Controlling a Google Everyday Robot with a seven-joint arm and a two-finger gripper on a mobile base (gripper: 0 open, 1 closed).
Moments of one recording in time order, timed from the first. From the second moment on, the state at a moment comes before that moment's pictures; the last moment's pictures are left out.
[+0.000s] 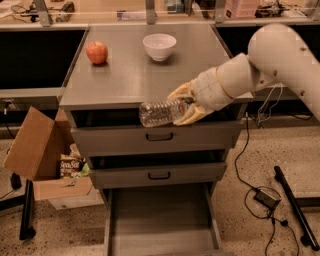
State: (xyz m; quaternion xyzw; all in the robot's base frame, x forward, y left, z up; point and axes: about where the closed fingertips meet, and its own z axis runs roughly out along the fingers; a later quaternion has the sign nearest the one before) arm 0.573 -0.067 0.847 -0.79 0.46 0.09 0.39
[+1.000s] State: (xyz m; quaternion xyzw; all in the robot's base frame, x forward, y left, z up) arm 0.611 -0.082 0.887 -0.76 0.55 0.07 0.34
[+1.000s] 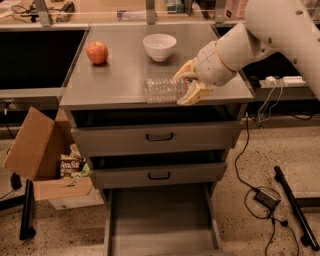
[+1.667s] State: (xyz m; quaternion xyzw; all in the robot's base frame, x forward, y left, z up) arm 0.644 -0.109 0.879 -0.71 0.63 0.09 0.31
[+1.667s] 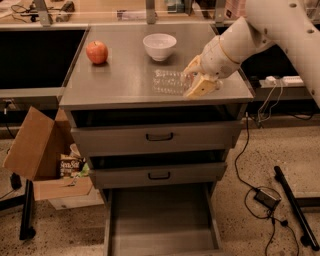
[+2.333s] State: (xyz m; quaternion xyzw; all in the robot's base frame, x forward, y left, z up) arm 0.706 -0.158 0.878 -0.63 0.71 0.10 0.29
